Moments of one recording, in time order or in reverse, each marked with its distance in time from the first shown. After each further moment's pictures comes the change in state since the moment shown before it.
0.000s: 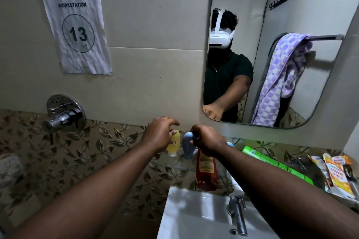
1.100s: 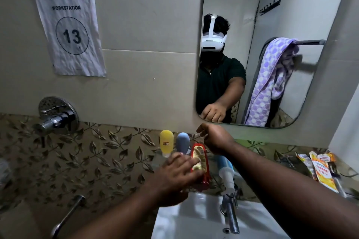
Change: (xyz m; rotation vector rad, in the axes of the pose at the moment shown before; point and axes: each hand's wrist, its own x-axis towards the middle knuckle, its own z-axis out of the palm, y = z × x) left_hand -0.102 0.011 0.061 0.360 -0.050 0.786; right_hand -0.024 0.021 -0.039 0.031 -0.006 0.076
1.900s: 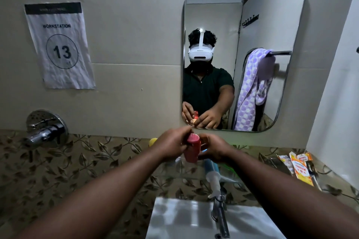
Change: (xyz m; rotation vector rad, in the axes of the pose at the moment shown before) left_hand 0.112 -0.033 -0.080 -0.535 -0.071 -0.458; right_hand -0.033 0.028 -0.023 0.440 -0.166 0.058
